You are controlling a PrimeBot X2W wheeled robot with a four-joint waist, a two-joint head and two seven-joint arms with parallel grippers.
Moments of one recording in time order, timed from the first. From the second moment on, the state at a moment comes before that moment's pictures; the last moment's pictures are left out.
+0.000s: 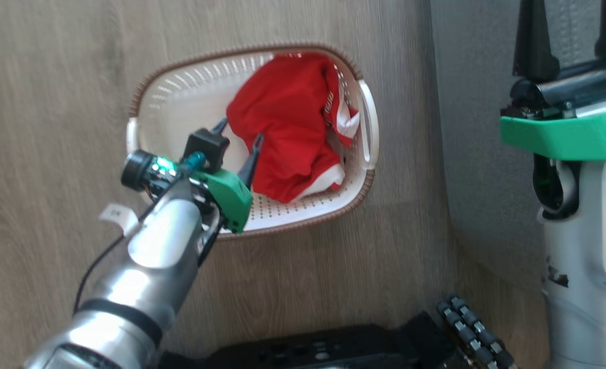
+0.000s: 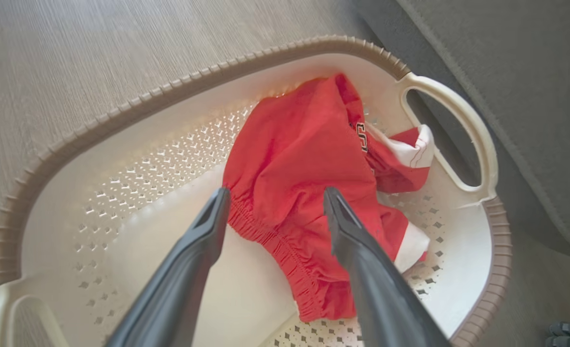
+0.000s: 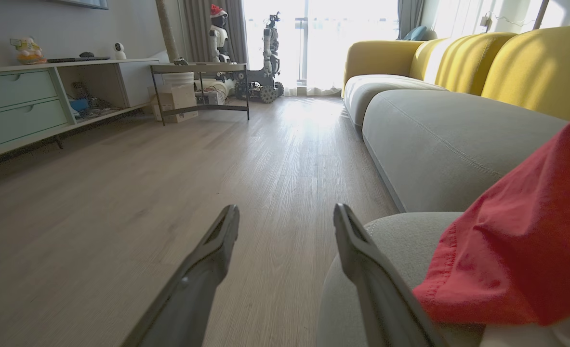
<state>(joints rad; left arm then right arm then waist) -0.88 0.04 -0.70 0.99 -0.33 -0.02 -0.17 -0.55 -0.05 -0.01 -0.04 0.10 0.13 -0.26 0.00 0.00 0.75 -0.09</state>
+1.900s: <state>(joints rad) -0.98 0.04 -0.93 1.11 -0.48 0.01 -0.22 -0.53 -0.05 0.07 -0.05 0.13 0.13 -0.26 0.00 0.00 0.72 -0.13</state>
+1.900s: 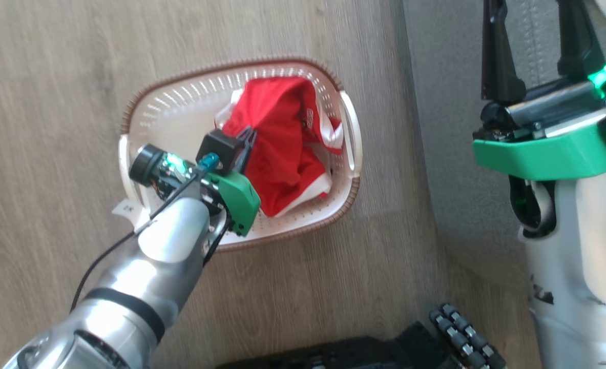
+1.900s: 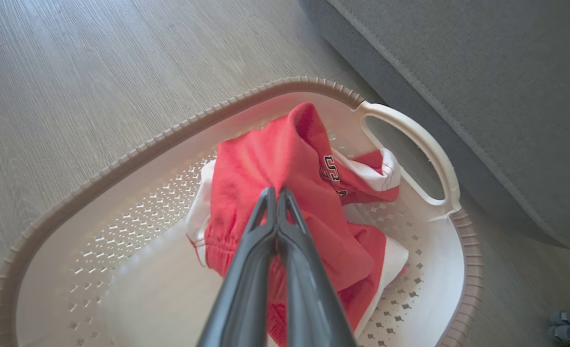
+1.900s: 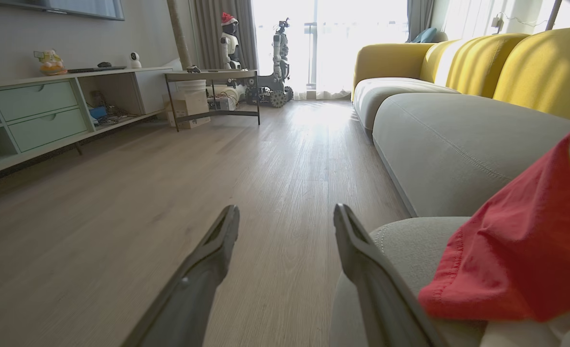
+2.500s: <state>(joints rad) -0.78 0.04 -0.96 0.96 -0.52 0.04 -0.25 -0.30 -0.05 -0.01 0.05 0.10 0.13 -0.26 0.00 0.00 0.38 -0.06</state>
